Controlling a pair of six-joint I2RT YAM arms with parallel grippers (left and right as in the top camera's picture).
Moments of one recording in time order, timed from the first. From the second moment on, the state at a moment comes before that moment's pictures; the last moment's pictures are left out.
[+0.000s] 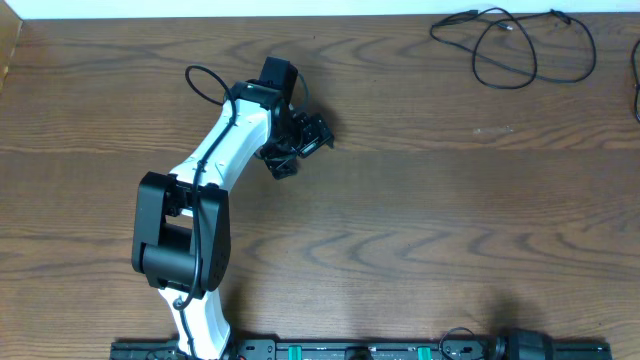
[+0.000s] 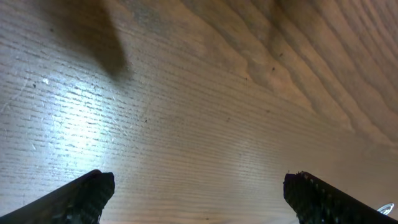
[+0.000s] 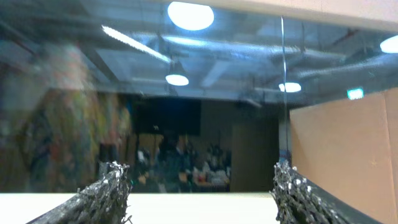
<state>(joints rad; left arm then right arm) -0.28 1.98 1.48 -0.90 0.38 -0.80 -0.16 0.26 1.54 -0.67 -0.03 0.01</state>
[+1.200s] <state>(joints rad) -0.19 0.46 1.49 -1.02 0.10 -0.44 -0.12 0.06 1.47 -0.71 -0.03 -0.09</state>
